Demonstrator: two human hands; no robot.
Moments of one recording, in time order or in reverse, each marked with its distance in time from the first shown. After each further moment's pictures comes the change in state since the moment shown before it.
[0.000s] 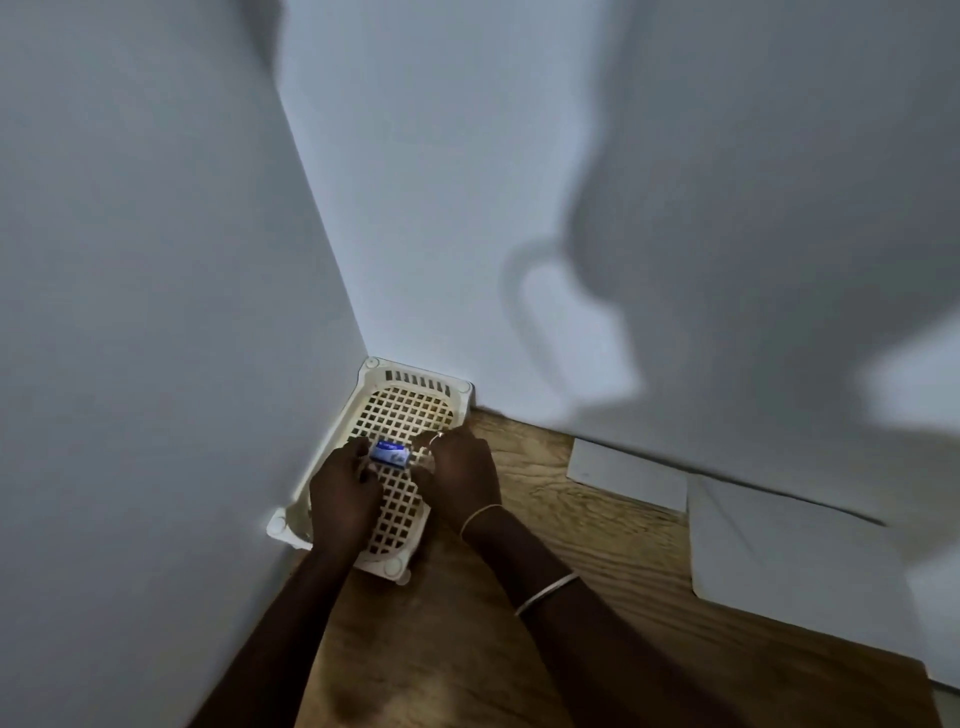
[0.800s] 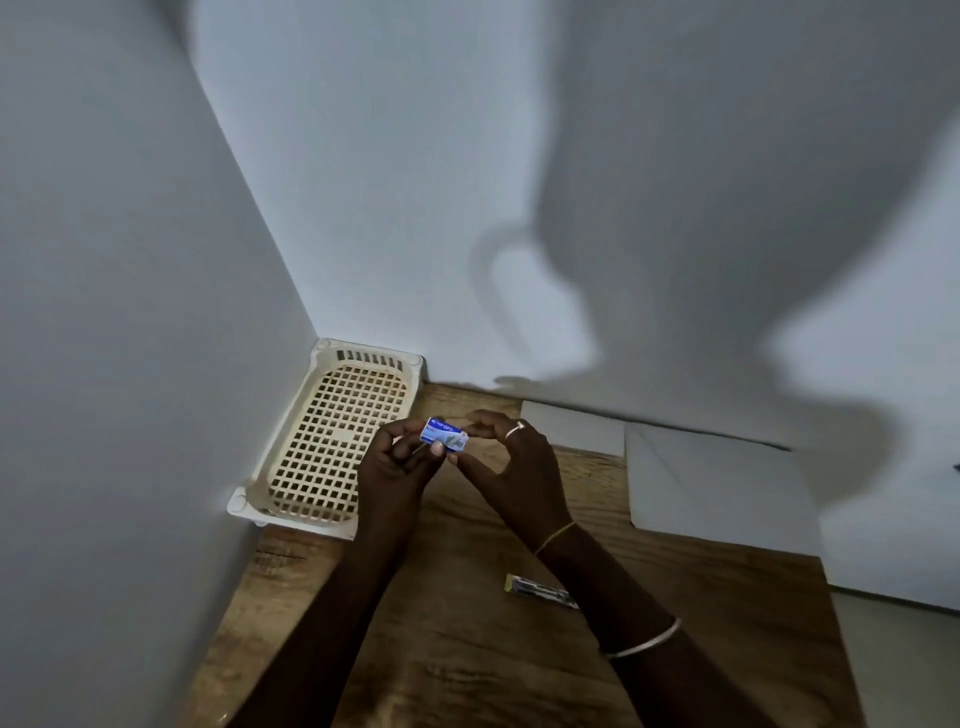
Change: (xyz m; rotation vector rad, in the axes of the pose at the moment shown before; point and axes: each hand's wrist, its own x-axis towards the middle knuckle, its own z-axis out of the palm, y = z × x) left_hand -0.079 0.058 0.040 -1.003 -0.343 0.014; right_hand -0.103 0.032 -0.100 0.242 0.282 0.120
